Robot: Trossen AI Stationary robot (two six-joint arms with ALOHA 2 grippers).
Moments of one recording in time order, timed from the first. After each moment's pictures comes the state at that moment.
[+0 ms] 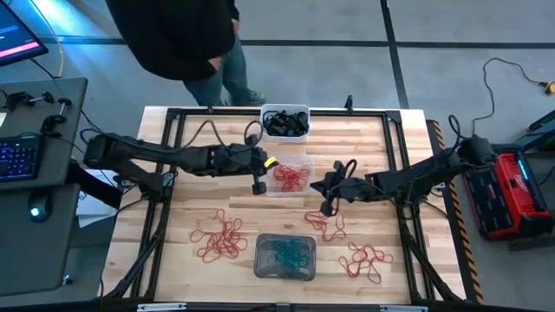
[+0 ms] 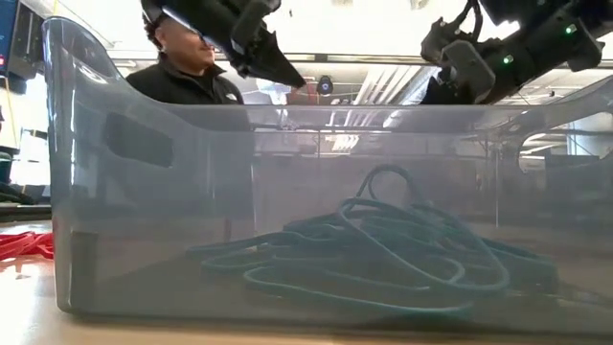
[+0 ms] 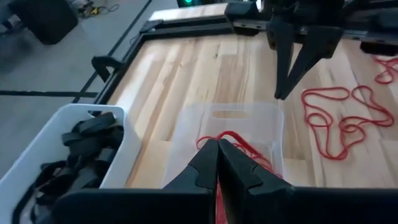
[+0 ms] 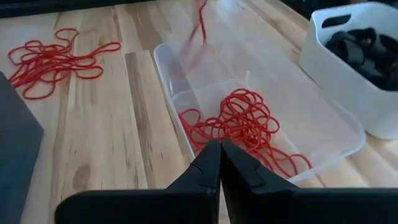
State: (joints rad) left arm 0.02 1.43 0.96 -0.03 -0.27 0.10; right arm 0.20 1.30 0.53 0.22 0.45 0.27
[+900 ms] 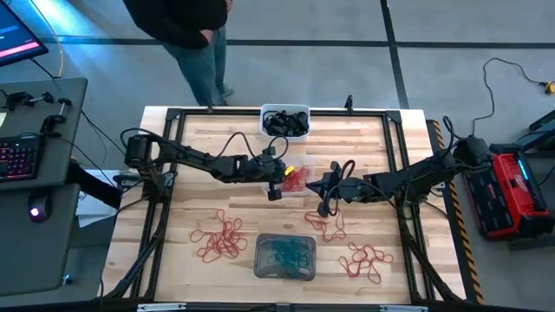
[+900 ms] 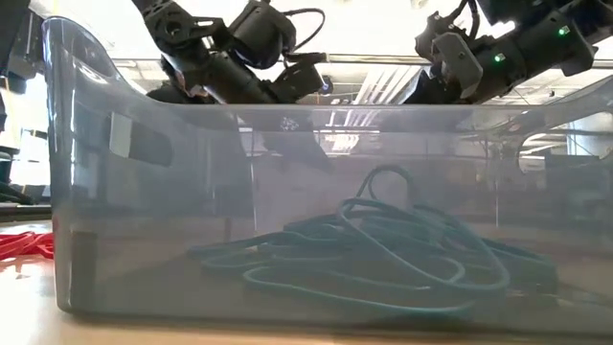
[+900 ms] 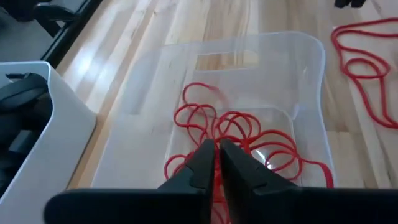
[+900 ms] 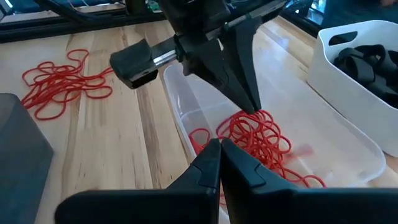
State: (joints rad) left arm 0.06 1.81 0.96 0.24 -0.22 0.14; right arm 0.21 1.35 0.53 0.34 0.45 0.25
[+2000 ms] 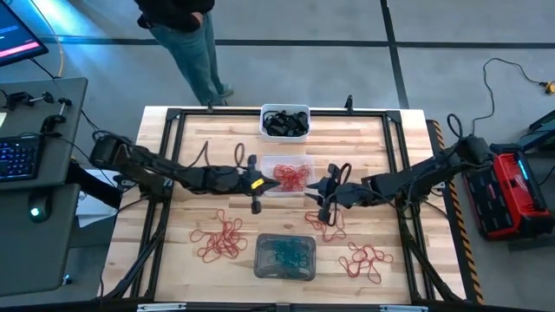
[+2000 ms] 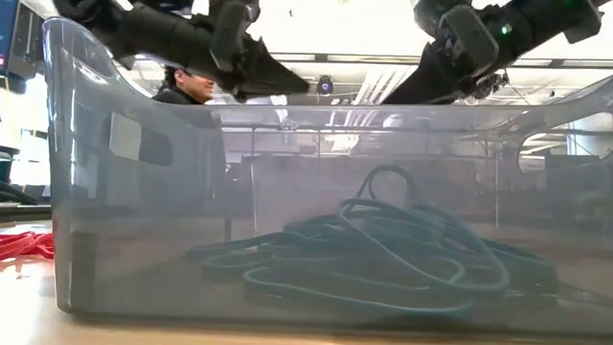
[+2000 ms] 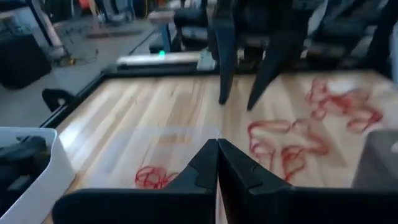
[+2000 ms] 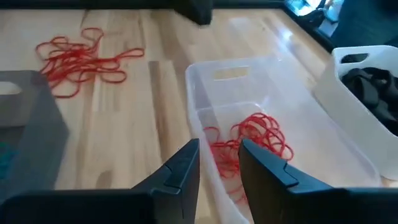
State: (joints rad) left arm -0.11 1.51 0.65 0.60 -0.26 0.04; right arm 0.27 1.33 0.65 0.12 0.47 0.18
